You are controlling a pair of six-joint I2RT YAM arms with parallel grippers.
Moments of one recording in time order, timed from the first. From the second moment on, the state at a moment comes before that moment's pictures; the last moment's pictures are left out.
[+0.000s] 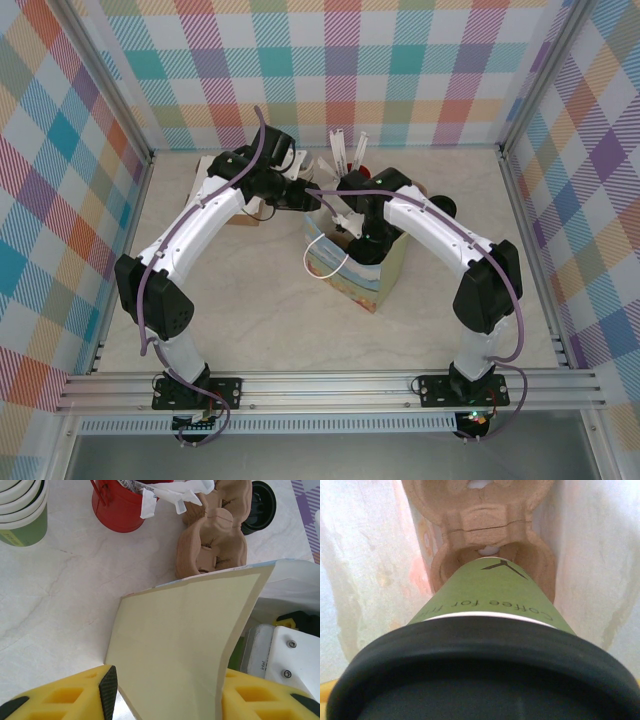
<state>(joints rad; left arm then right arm) -0.50 1.76 1.83 -1.03 0.28 -0.31 0.67 1.82 1.72 -1.48 -0.01 -0.14</state>
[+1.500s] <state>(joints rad) -0.50 1.78 1.83 -1.03 0.28 -0.31 0.67 1.81 1.72 -1.44 -0.02 -0.14</state>
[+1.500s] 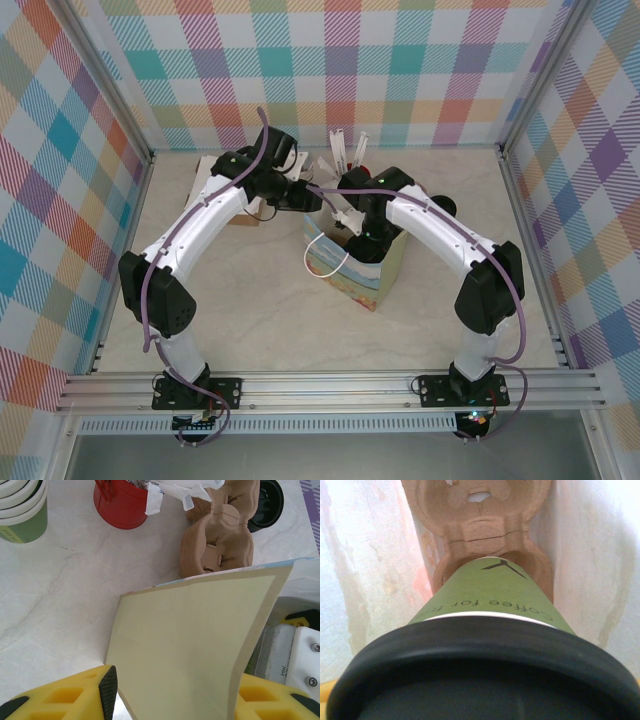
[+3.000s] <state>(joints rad) -0.50 1.78 1.83 -1.03 0.27 -0.31 0.65 1.81 1.60 -1.33 -0.05 -0.16</state>
